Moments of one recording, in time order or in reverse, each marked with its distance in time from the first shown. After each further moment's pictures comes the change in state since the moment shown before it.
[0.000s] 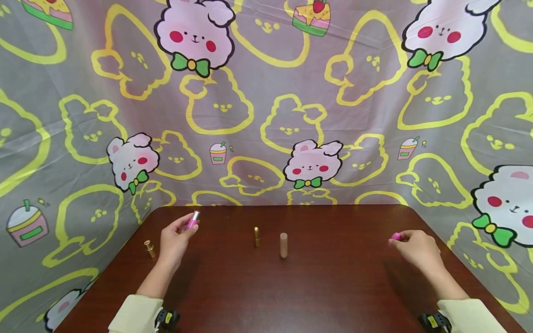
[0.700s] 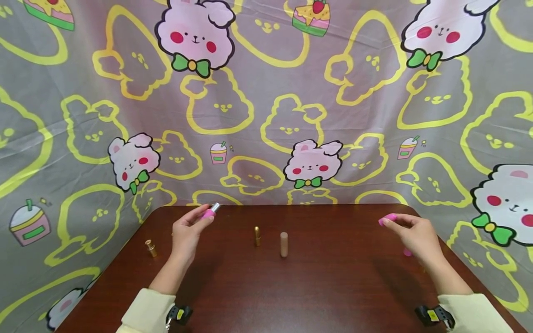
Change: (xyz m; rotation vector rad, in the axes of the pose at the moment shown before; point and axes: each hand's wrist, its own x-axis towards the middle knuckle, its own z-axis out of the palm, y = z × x) left_hand -0.012 0.029 0.031 -0.314 -0.016 0.065; right_hand -0.010 -0.038 -0.014 0.407 0.087 0.013
